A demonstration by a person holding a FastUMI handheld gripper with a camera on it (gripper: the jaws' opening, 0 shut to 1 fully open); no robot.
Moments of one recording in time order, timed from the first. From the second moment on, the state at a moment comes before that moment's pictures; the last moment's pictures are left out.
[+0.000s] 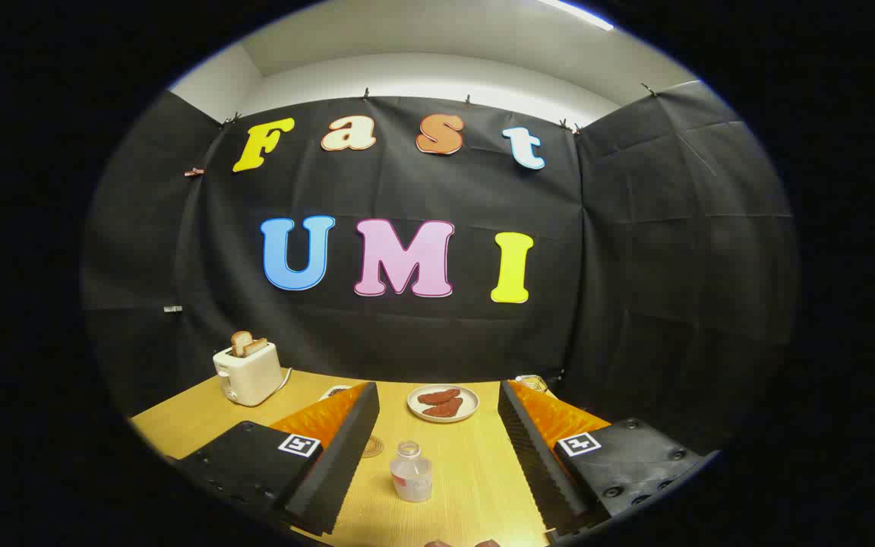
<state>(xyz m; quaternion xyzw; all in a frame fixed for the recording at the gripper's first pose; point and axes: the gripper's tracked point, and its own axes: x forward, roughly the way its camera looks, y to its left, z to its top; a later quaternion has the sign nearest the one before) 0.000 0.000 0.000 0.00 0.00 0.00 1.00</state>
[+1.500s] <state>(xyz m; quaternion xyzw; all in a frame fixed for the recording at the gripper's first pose) 0.055 0.022 -0.093 0.01 0.03 0.10 0.99</state>
